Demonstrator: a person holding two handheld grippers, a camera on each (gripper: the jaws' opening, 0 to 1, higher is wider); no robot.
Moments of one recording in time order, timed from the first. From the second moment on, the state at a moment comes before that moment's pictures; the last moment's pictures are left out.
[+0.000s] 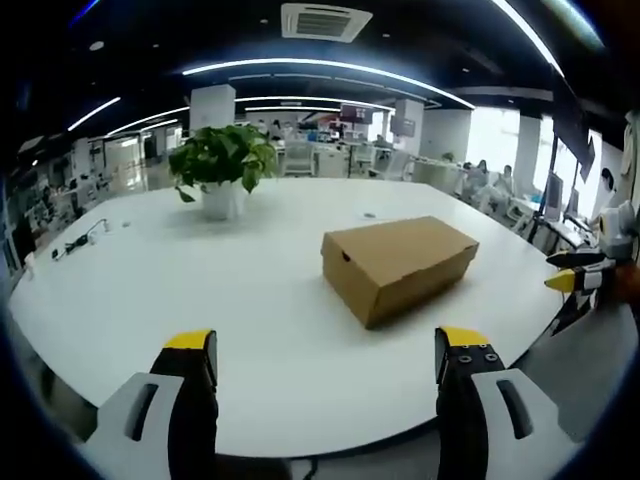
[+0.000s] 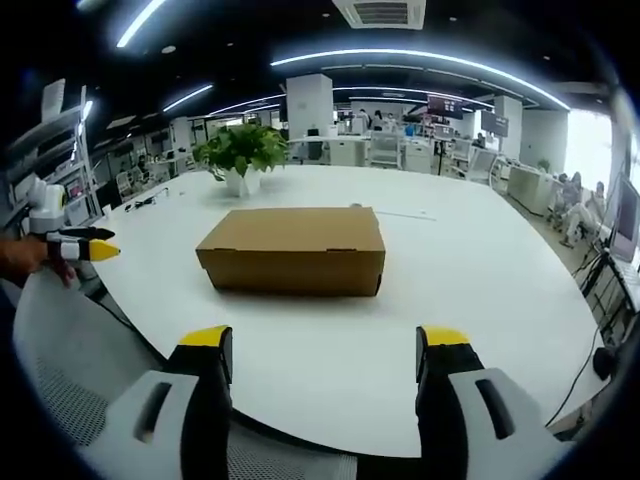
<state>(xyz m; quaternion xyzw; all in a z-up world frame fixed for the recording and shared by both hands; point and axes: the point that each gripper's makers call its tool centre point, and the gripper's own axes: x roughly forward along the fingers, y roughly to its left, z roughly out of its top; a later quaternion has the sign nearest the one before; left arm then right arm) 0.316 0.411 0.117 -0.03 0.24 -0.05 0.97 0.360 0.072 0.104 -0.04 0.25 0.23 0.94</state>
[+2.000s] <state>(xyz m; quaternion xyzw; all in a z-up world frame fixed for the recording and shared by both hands) 0.316 0.414 0.111 -0.02 0.24 -0.05 0.97 0.358 0.073 0.101 -0.04 0.25 0.23 0.94</state>
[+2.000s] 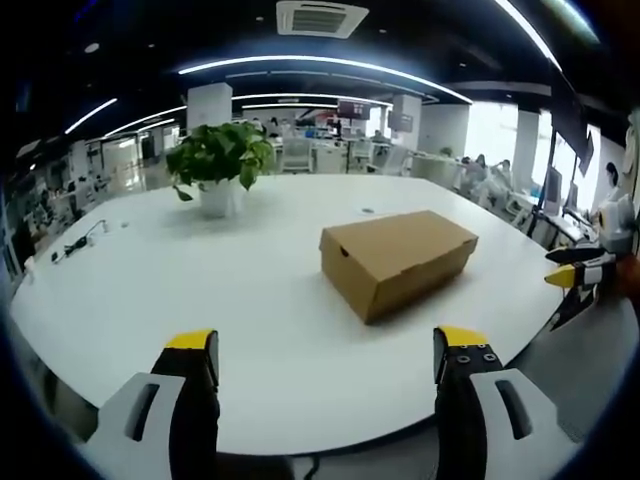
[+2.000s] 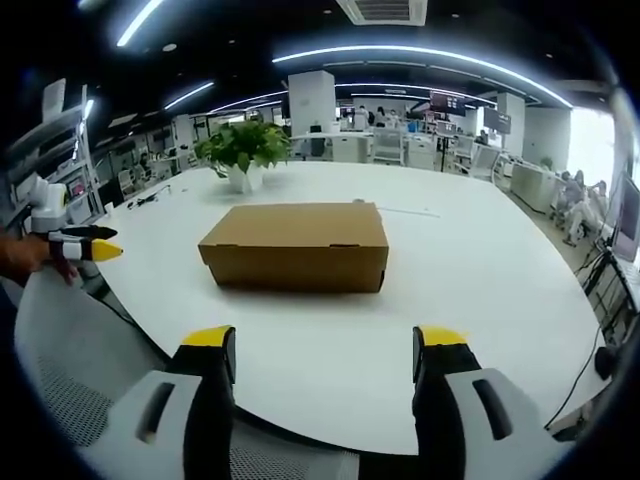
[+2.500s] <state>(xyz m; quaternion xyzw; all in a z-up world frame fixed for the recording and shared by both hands) 0.315 0.412 0.109 -0.02 0.25 -0.05 0.97 0.357 0.074 0.101 -0.04 0.26 0.24 0.94</state>
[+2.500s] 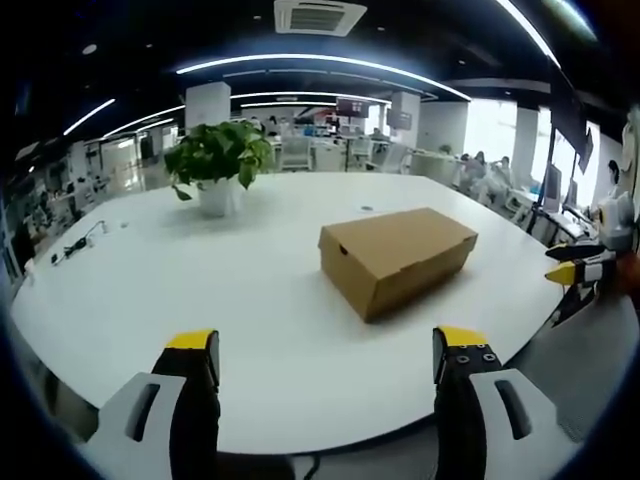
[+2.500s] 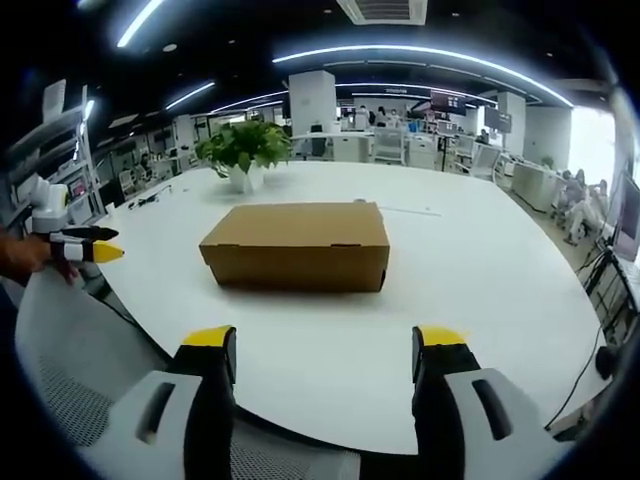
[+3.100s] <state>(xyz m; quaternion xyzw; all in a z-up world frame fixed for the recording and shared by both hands) 0.315 0.411 0.110 -0.02 0.25 -0.05 0.97 0.355 0.076 0.096 -0.05 0.27 0.25 0.93</state>
